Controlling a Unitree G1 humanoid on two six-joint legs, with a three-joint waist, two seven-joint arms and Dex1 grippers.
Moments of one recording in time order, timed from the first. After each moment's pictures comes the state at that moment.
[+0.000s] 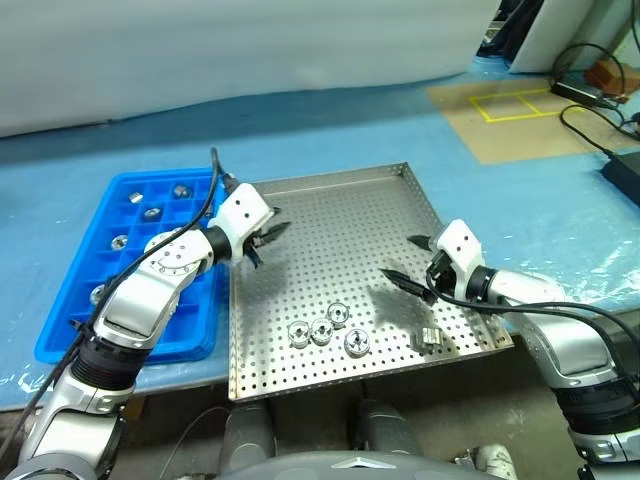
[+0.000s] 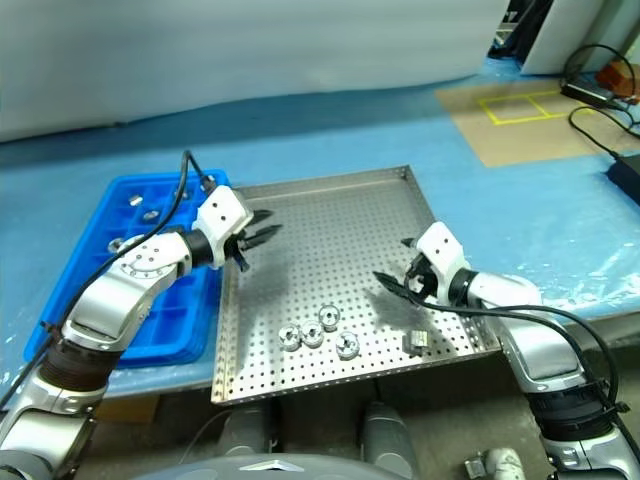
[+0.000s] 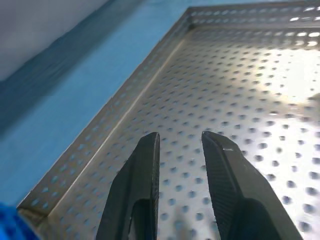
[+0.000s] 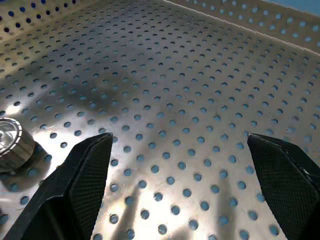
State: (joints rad) left arm -0.36 0.53 -0.13 -0.23 -0.18 0.47 -0.51; right arm -0.14 -0.64 -0.01 -0.30 0.43 0.63 0.72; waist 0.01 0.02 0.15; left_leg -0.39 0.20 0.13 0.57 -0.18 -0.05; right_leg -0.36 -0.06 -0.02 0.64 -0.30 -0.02
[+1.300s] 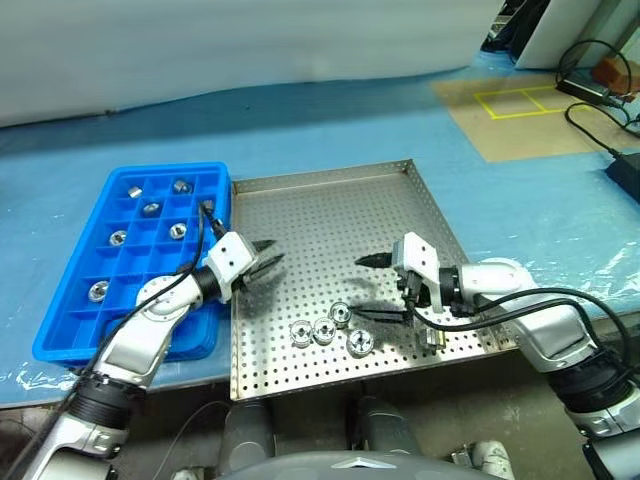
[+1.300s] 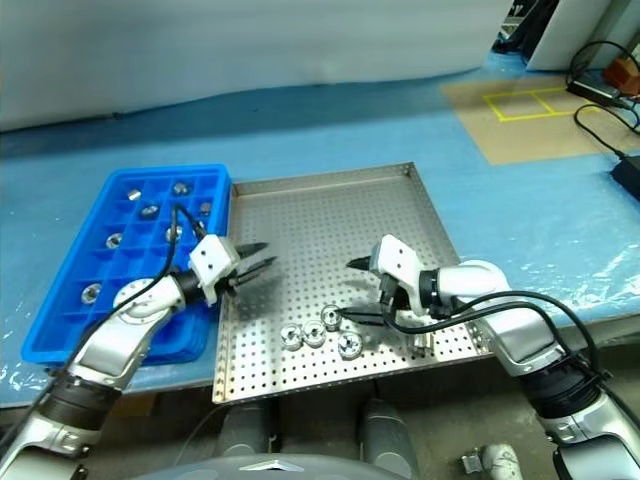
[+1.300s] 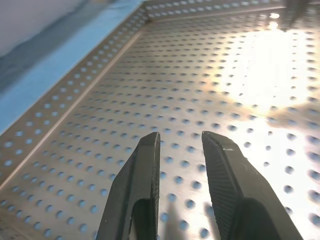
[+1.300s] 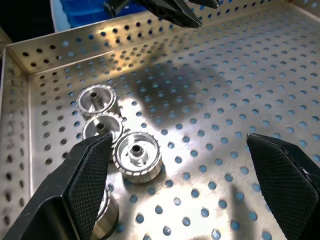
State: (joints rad) left arm -0.17 0.61 -0.17 -0.13 -0.20 0.04 -0.74; right arm -0.30 -0.79 0.29 -0.28 0.38 0.43 0.99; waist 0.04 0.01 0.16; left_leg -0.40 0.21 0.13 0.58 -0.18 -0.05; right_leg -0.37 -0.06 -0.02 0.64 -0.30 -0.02
